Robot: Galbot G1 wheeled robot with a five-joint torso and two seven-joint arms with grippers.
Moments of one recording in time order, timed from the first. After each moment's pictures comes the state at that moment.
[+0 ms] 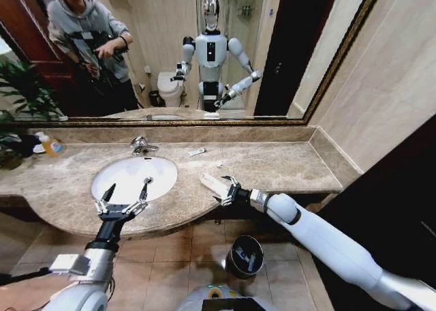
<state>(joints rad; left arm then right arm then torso) 1.84 -1.36 -0.82 -2.47 -0.37 0.04 0.05 -0.75 0.83 -0.17 1.74 0.17 -0.10 -0.37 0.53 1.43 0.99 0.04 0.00</state>
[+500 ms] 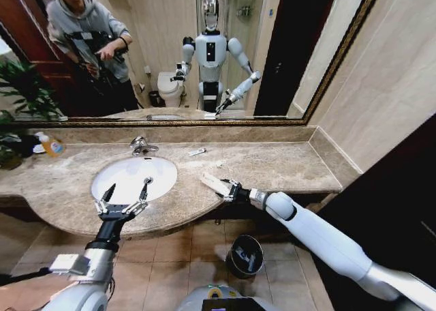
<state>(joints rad) 1.84 -1.36 -0.82 -2.47 -0.37 0.04 0.05 -0.73 0.84 -0.19 1.70 0.17 -0.09 -0.39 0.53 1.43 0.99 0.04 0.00</state>
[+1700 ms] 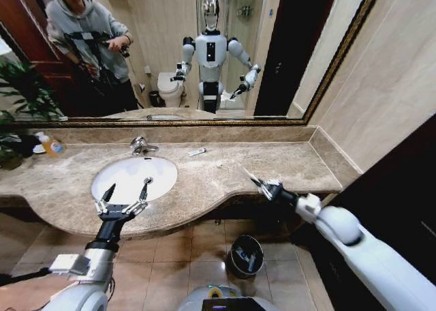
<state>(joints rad) 1.84 -1.36 -0.82 -2.47 -0.37 0.04 0.05 -1.54 0.78 0.69 2.02 0.33 0.16 -0.53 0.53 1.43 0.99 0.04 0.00</state>
